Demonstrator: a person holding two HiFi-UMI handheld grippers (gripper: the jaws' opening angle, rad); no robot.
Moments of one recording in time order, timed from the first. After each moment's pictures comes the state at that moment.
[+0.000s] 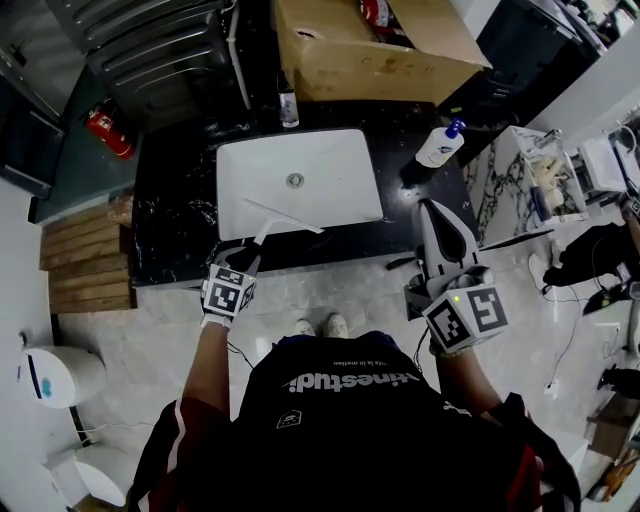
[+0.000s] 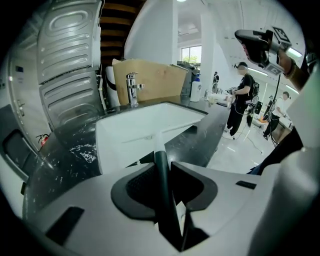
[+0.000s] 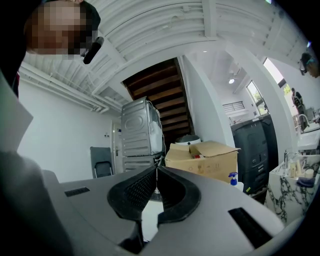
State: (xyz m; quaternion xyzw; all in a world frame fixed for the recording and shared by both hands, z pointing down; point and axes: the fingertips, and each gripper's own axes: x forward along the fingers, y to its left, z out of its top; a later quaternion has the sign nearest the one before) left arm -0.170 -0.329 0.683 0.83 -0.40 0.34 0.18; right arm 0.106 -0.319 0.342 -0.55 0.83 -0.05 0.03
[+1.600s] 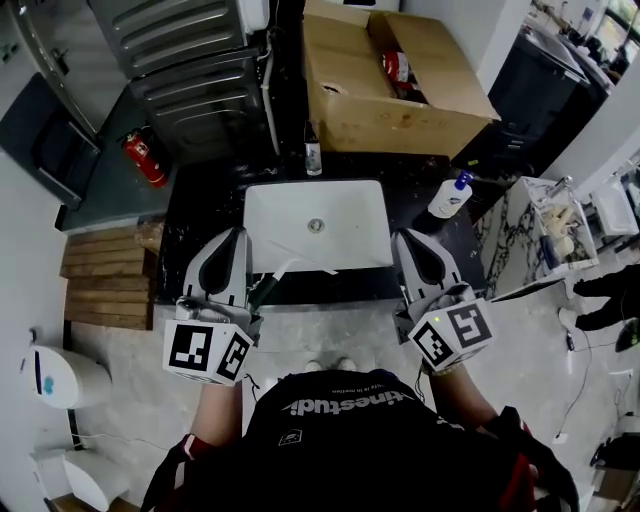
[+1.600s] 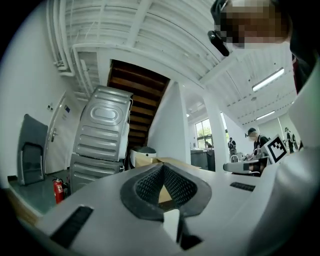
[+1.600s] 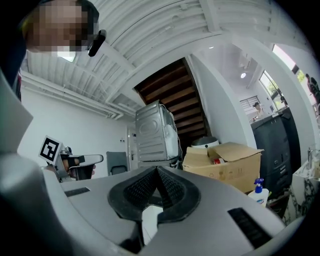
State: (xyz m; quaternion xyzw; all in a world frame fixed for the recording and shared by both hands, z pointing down) left arm -0.162 -0.313 0.295 0.82 -0.56 -0.06 -0.03; right arm 0.062 -0.328 0.315 -0.47 0.88 -0.03 0.05
